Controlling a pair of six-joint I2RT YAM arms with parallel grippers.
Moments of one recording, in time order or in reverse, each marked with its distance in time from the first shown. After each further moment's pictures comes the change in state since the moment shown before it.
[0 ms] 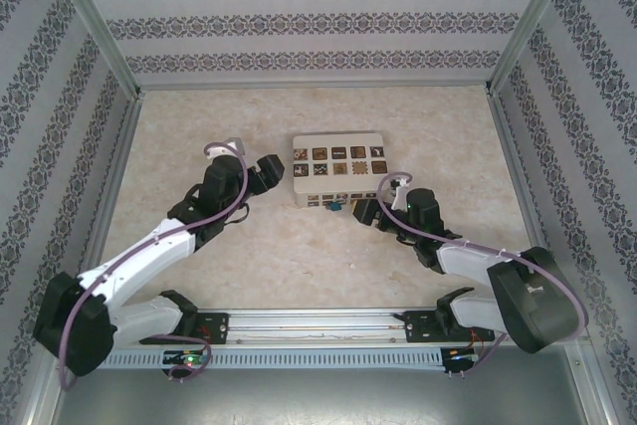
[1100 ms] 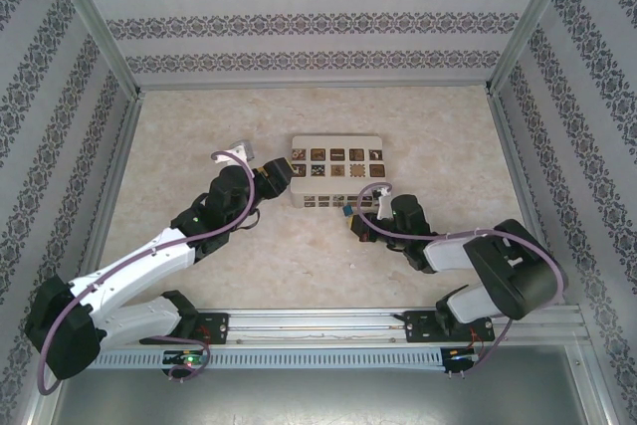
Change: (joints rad) left arm -0.173 -0.086 -0.006 0.071 -0.166 -0.028; right arm 0.104 0.201 -0.014 0.141 -0.019 -0.059
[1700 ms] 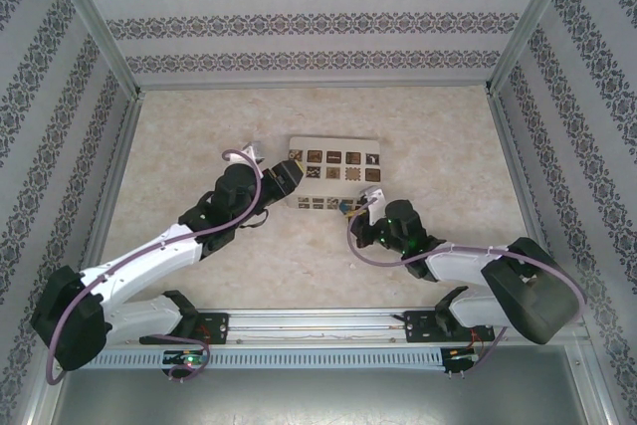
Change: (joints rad) left arm 0.000 0.053 -0.004 0.079 0.187 -0.155; right arm 0.108 -0.154 -0.007 -0.058 0.199 -0.372
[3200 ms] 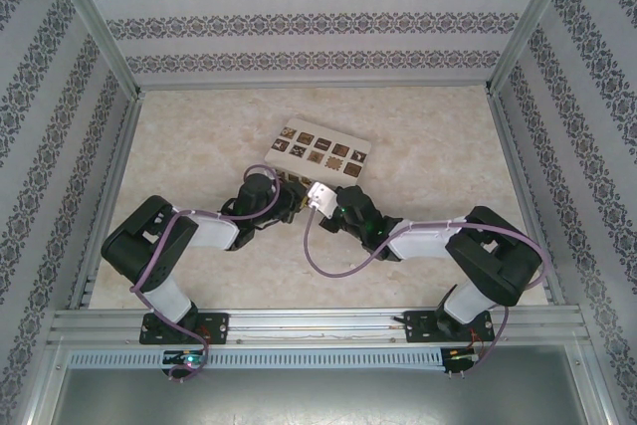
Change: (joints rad) left arm 0.095 0.539 -0.146 0.608 0.330 -0.570; right arm 0.253 0.267 0.327 -0.062 0.348 -0.657
